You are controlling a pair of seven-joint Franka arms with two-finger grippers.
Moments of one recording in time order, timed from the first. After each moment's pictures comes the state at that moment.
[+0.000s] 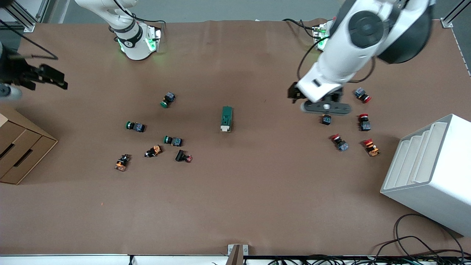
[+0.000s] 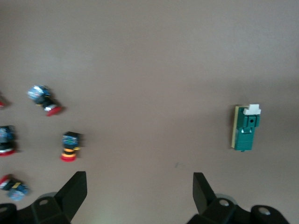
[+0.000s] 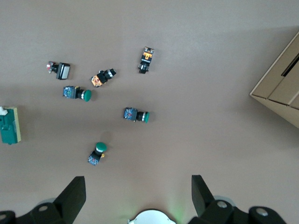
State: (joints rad) left arm -0.18 0.16 -0.40 -1.69 -0.02 1.79 -0.49; right arm 0.01 0.02 -0.01 -1.55 0.01 1.43 0.00
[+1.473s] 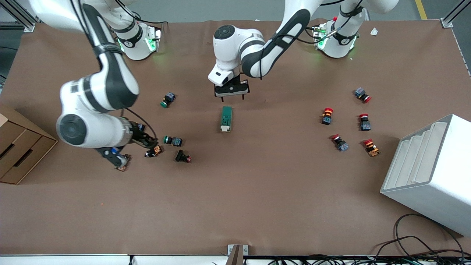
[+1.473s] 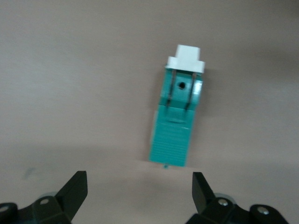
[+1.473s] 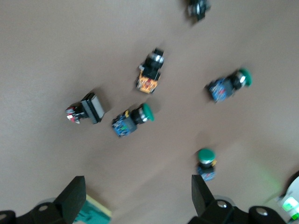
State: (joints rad) left arm -0.69 0.54 -0.40 -1.87 0.57 2.40 -1.56; right arm 0.29 0.45 0.00 -1.53 0.17 1.69 0.99
